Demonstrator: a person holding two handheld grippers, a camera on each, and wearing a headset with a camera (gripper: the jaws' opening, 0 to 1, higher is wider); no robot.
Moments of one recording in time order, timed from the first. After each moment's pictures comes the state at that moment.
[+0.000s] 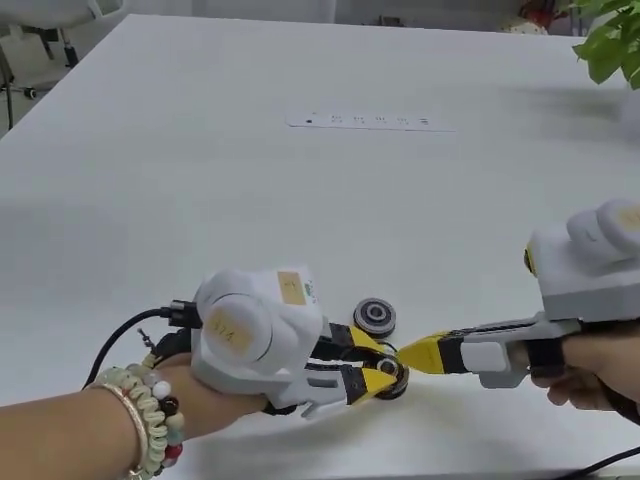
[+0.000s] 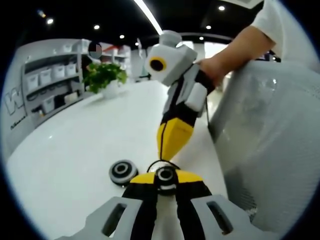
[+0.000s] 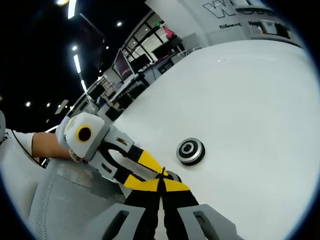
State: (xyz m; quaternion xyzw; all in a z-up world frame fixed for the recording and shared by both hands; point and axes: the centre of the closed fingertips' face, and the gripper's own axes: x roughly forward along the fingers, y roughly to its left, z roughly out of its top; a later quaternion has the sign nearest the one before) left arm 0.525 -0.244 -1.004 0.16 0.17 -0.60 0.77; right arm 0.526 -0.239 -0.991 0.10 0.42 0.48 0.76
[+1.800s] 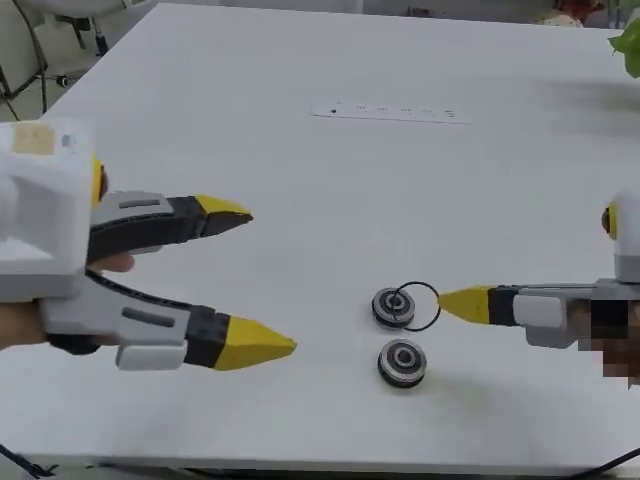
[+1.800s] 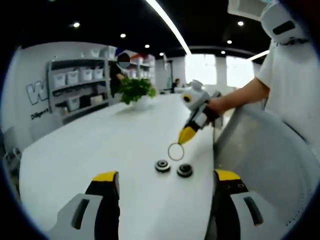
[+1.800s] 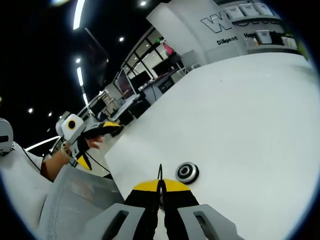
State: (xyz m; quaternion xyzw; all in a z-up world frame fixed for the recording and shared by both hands) left arm 0.518 -0.117 -0.899 0.11 0.15 -0.52 0.84; right arm 0.546 -0.252 -0.947 0.14 0.36 0.47 0.79
